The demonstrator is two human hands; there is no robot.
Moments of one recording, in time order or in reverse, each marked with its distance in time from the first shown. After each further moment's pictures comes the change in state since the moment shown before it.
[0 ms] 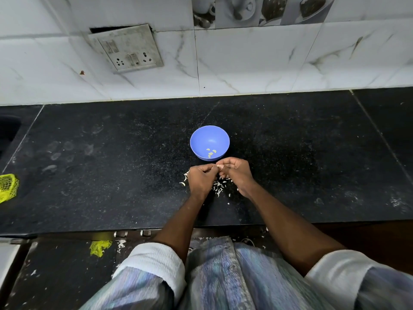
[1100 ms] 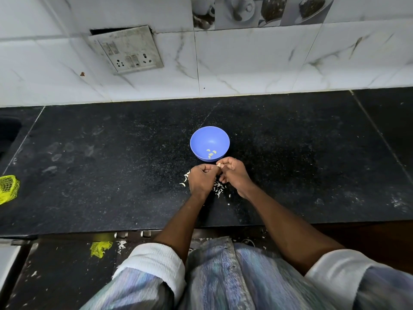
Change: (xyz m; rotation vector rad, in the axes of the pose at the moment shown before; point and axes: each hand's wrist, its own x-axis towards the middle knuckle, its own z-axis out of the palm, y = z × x) left_hand 0.006 -0.004 0.002 0.035 0.013 -0.115; right_hand 0.000 -0.003 0.007 -0.105 -0.010 0.014
